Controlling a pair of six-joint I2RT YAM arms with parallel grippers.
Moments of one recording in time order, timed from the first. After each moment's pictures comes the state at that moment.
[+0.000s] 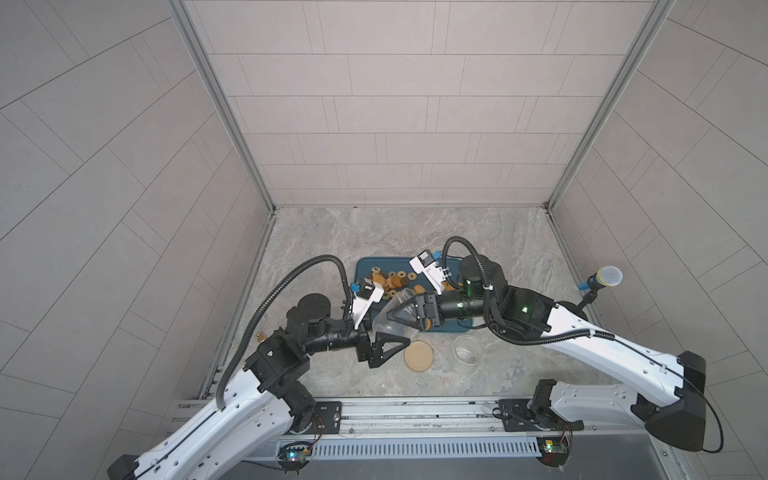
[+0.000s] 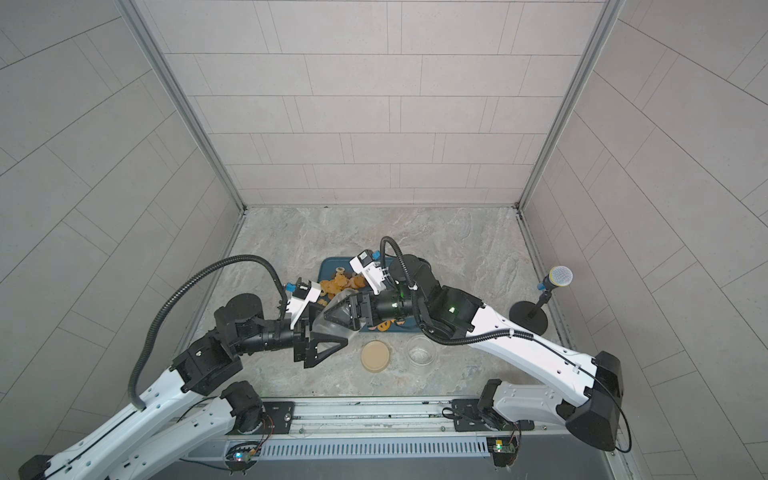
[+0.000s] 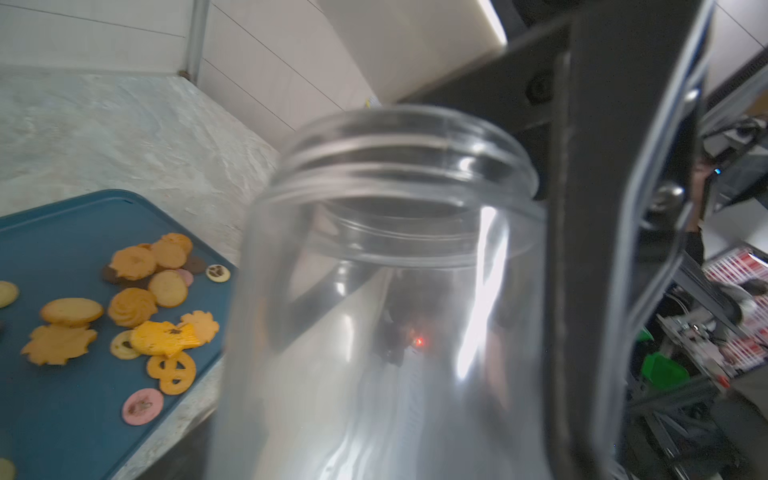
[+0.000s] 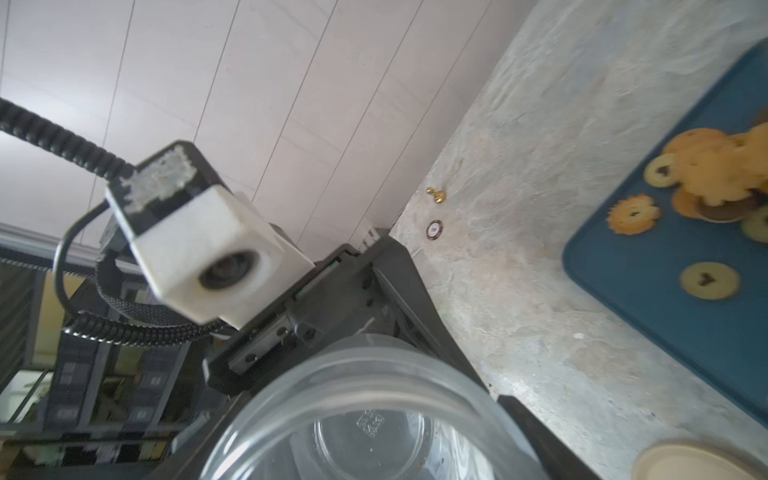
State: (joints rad) left arm -0.72 0.61 0.65 -0.27 0.60 -0.41; right arm 0.91 1.15 1.12 -0.35 -0.48 0.79
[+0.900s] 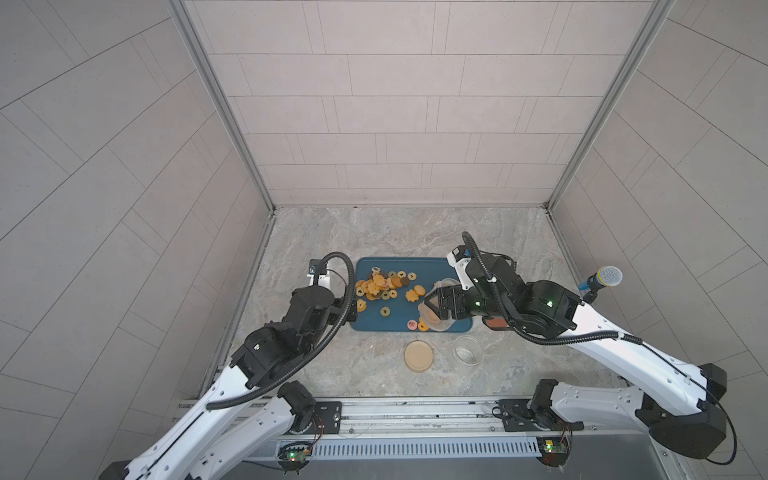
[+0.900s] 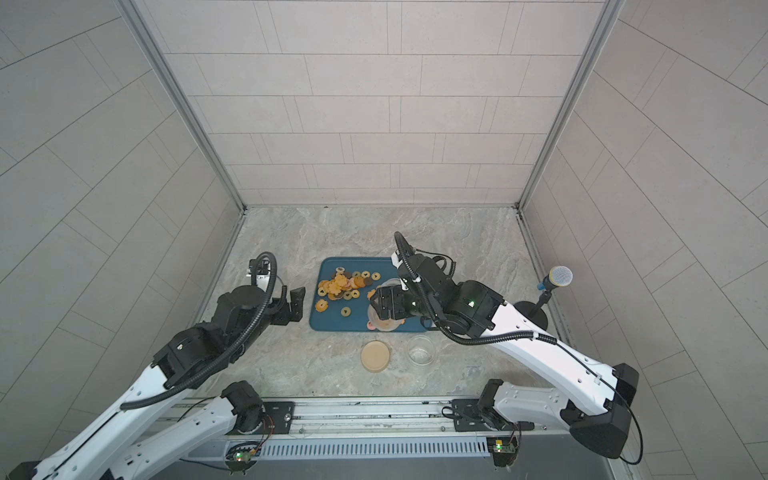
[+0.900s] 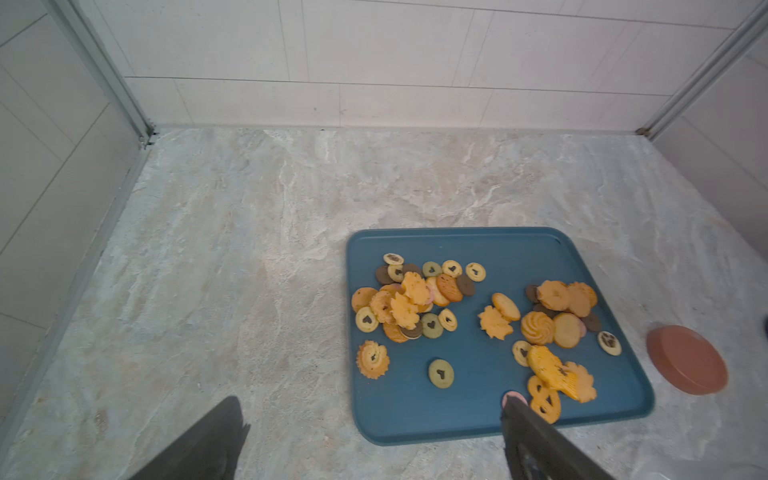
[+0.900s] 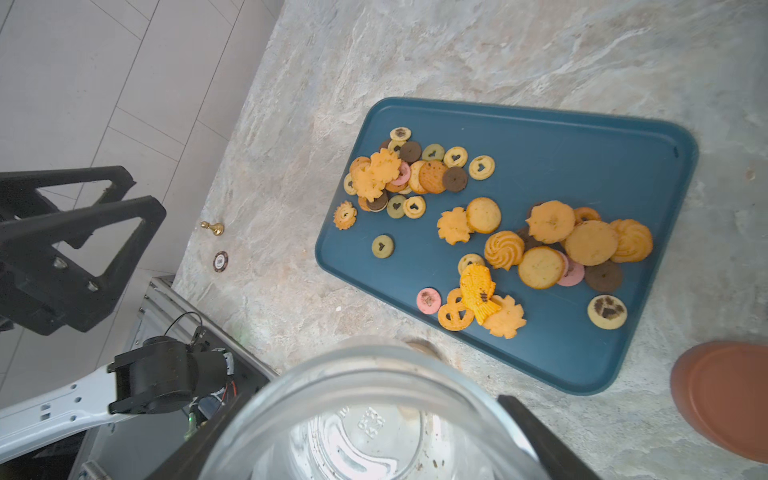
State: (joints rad) left arm -0.68 0.71 0.85 -0.76 -0.47 -0.40; right arm 0.91 1.13 1.23 -0.85 0.06 0.67
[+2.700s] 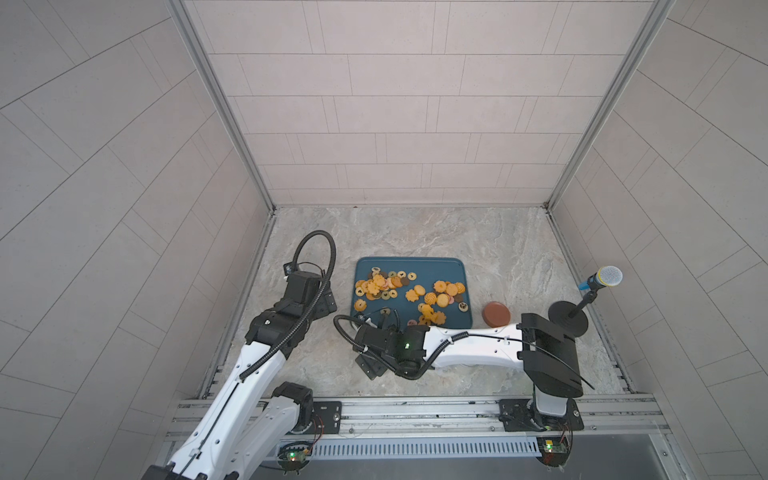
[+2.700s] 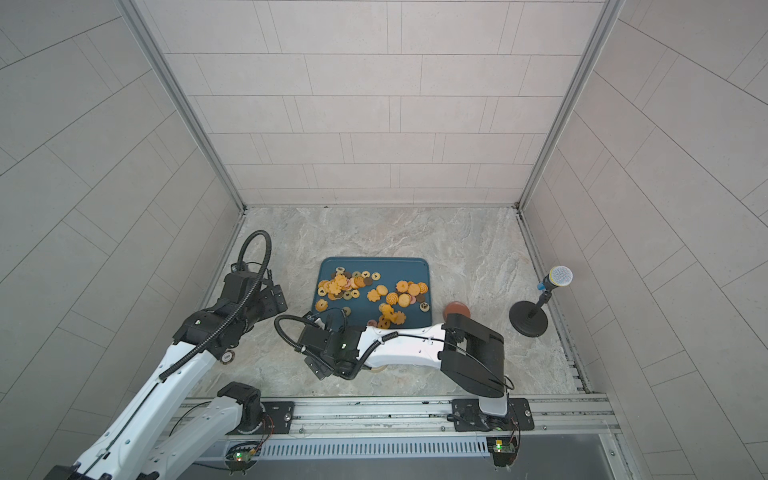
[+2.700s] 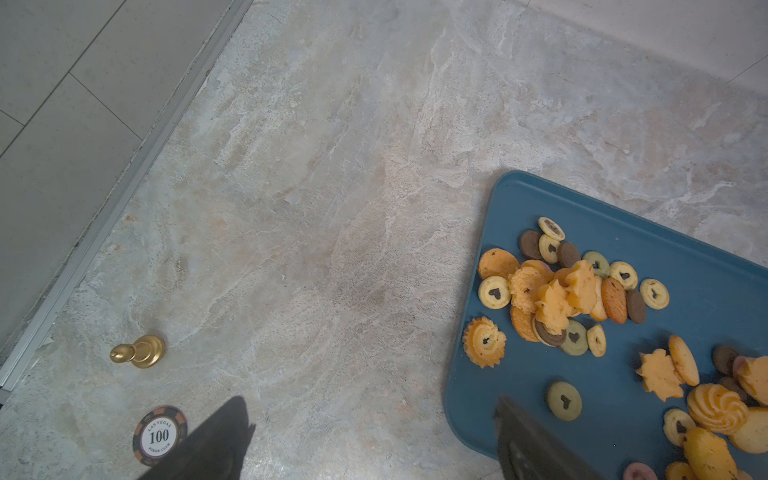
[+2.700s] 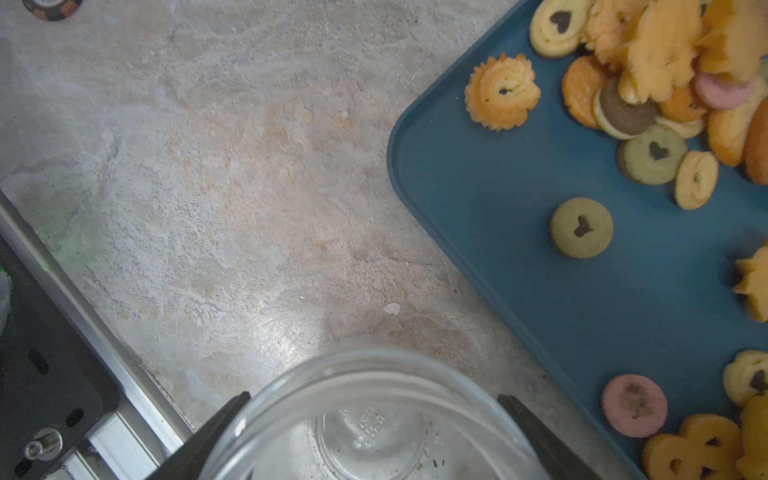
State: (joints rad) left arm -0.26 0.82 0.77 -0.83 -0.30 -0.53; right arm 1.28 1.85 1.31 -0.51 0.26 0.47
